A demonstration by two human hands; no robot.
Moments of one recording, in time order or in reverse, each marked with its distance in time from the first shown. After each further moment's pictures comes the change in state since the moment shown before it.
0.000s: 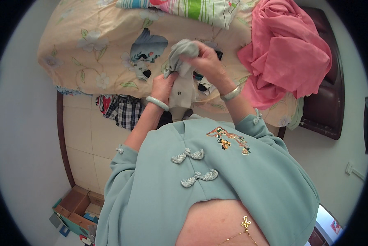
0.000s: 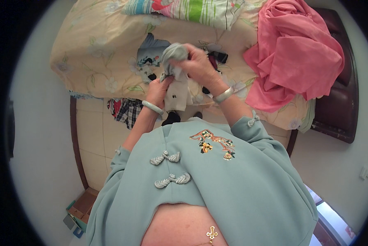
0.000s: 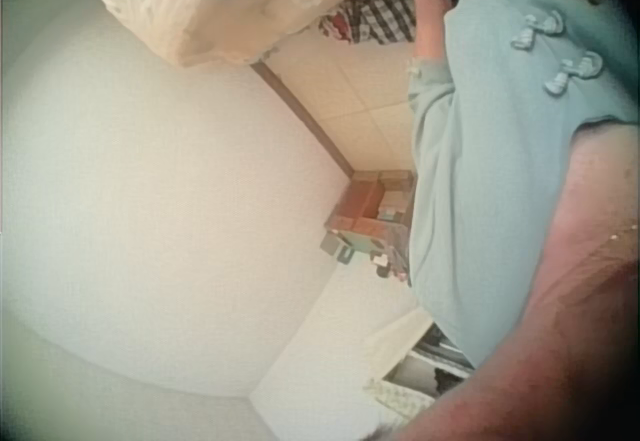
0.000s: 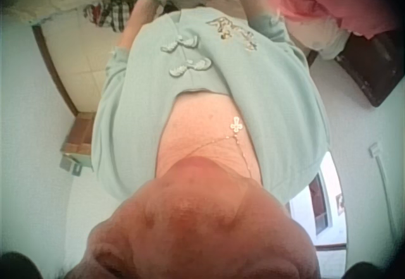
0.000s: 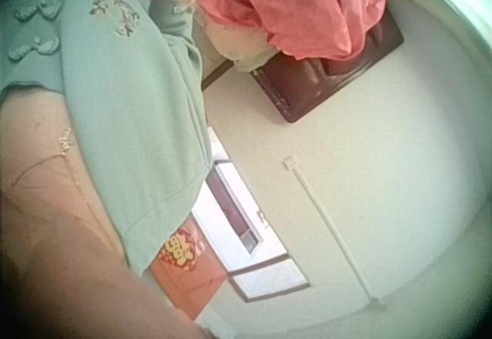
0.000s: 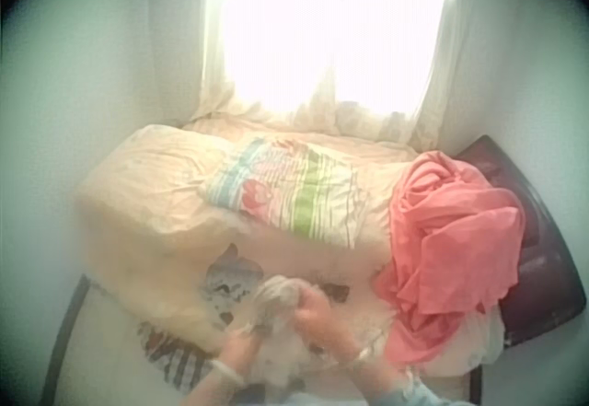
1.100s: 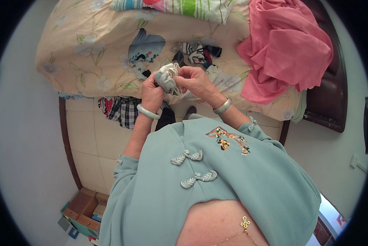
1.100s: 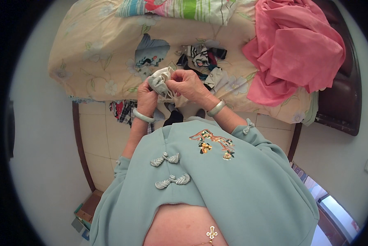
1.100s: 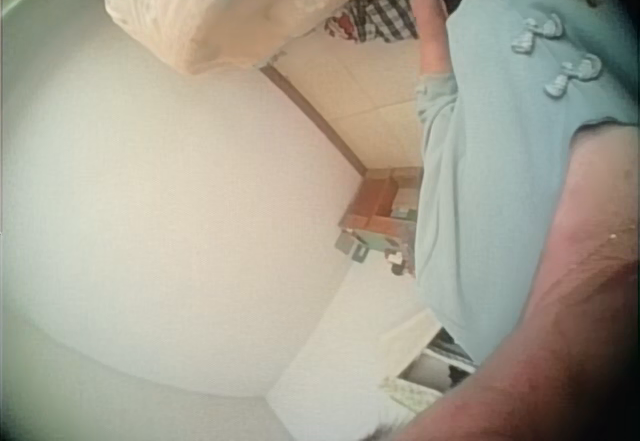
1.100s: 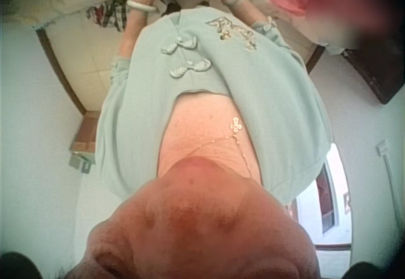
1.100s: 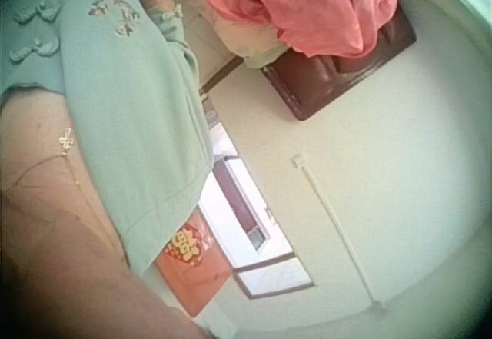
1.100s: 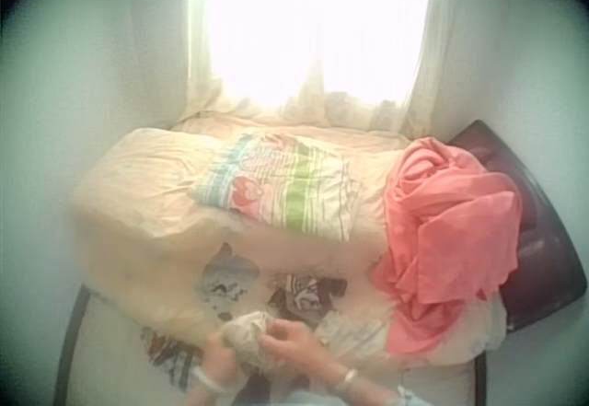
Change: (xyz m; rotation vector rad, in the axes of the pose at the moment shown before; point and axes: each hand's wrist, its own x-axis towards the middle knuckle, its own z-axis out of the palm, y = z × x) left_hand -0.023 0.013 -0.020 0.374 -0.011 0.475; right_hand -0.039 0.029 0.018 -0.048 -0.008 0.306
